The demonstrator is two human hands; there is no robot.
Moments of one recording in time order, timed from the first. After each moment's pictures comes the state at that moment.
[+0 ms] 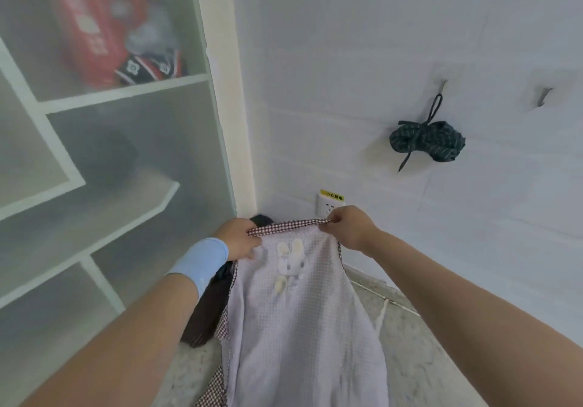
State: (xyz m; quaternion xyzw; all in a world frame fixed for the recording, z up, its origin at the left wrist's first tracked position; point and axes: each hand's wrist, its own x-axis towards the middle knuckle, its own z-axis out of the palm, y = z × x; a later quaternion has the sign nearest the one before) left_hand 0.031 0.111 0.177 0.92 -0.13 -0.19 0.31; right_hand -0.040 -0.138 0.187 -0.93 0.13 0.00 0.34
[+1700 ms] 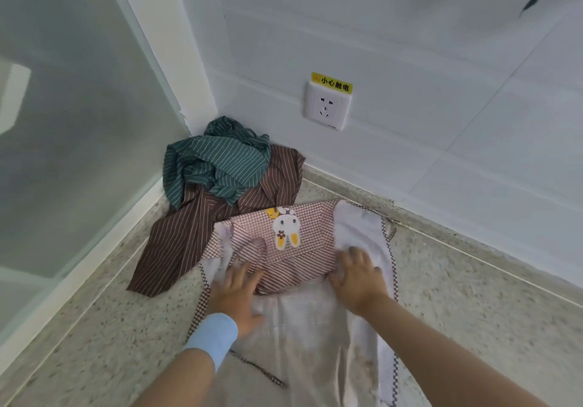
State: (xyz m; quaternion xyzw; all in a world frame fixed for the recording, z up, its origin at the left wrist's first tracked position) left_hand -0.017 0.102 -0.143 0.92 -0.22 -0.32 -0.04; right_hand -0.094 -0.165 -0.142 -0.96 0.18 0.19 0.13
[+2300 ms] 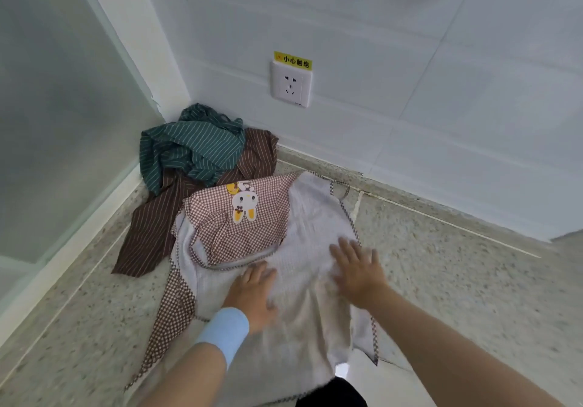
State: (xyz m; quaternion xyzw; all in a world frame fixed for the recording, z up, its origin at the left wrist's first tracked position) left_hand -0.087 0.071 -0.143 0.89 -0.32 -0.32 0.03; right_hand -0.175 -0.181 -0.151 -0.95 0.14 0.29 0.01
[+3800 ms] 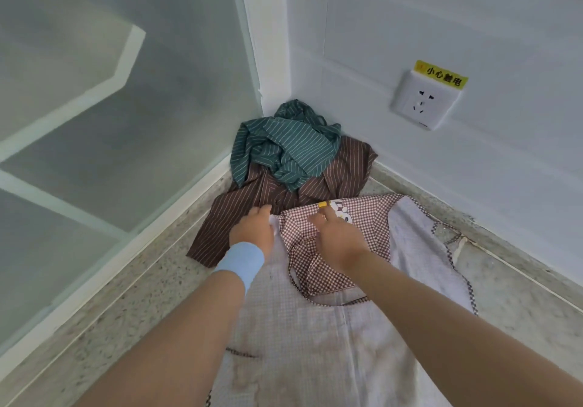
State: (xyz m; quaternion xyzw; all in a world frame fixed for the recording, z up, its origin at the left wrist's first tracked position) left_hand 0.083 0.134 -0.112 0.98 -0.03 -0.18 0.10; right_hand 0.033 -0.054 -0.114 -0.98 -0.04 0.14 0.14
